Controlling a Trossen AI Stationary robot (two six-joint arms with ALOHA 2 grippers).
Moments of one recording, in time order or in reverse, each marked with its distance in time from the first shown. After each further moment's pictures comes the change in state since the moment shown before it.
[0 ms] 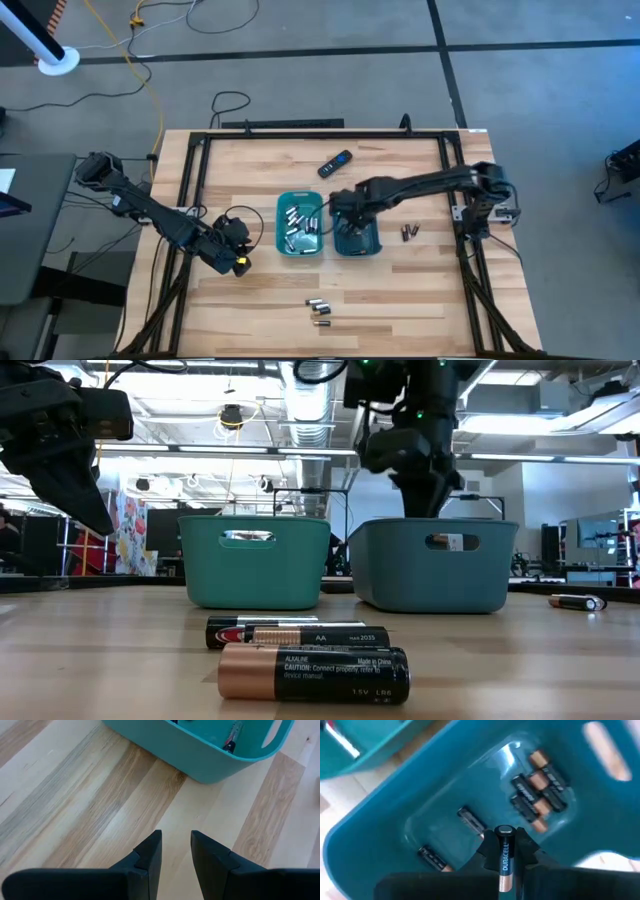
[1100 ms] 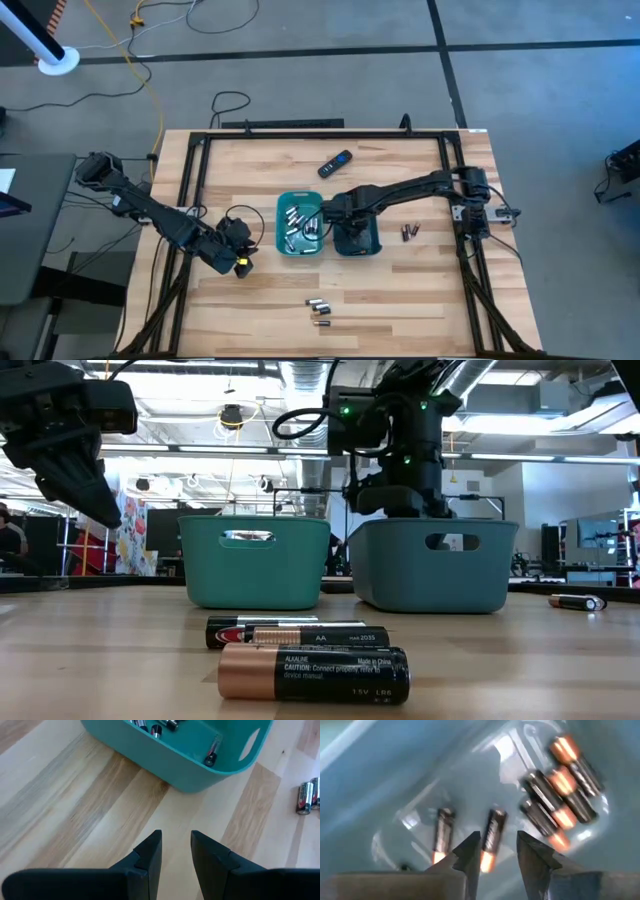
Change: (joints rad) left arm 0.000 0.000 0.000 0.074 0.001 0.012; right arm 0.010 0.157 0.001 0.052 -0.018 -0.022
